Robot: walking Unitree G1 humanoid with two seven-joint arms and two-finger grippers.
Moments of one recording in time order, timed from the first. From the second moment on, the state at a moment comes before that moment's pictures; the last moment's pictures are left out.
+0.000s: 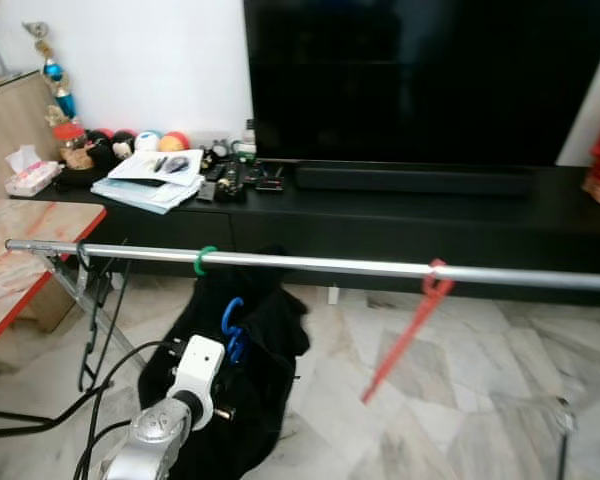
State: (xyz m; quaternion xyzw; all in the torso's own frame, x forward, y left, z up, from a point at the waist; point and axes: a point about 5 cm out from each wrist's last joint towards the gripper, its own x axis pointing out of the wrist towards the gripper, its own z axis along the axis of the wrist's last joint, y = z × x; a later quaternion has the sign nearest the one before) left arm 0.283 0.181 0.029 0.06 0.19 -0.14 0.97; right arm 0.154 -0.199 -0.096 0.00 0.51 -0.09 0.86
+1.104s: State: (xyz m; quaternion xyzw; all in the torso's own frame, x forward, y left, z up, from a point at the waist) left arm 0.284 0.141 0.045 0.13 0.23 -0.46 0.85; right arm 0.156 -0.197 -0.096 0.00 0.51 -0.09 0.86
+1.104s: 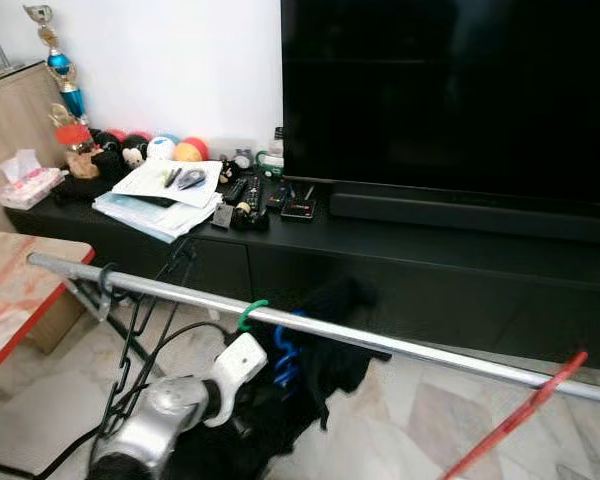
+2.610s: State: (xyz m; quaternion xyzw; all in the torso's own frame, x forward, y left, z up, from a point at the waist) left arm 0.257 0.142 0.045 0.03 0.20 -0.39 0.90; right arm 0.152 -0.202 -0.097 0.00 0.51 -0.11 0.85
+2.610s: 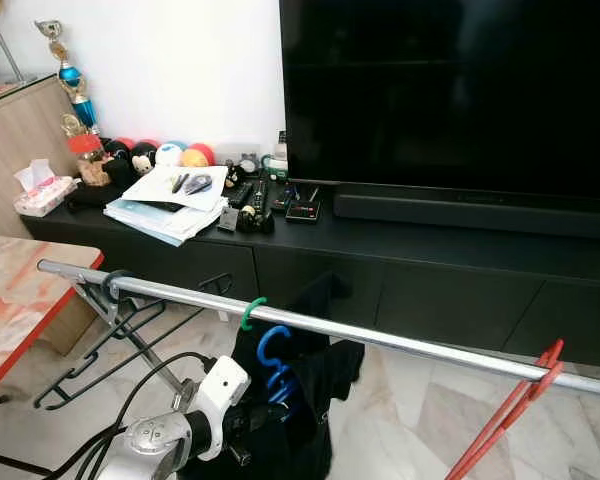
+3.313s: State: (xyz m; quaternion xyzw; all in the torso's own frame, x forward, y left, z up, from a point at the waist) left arm 0.258 0.147 0.045 0.04 0.20 -0.38 0.90; right arm 0.157 -0.197 -0.095 0.00 0.50 -0.11 0.86
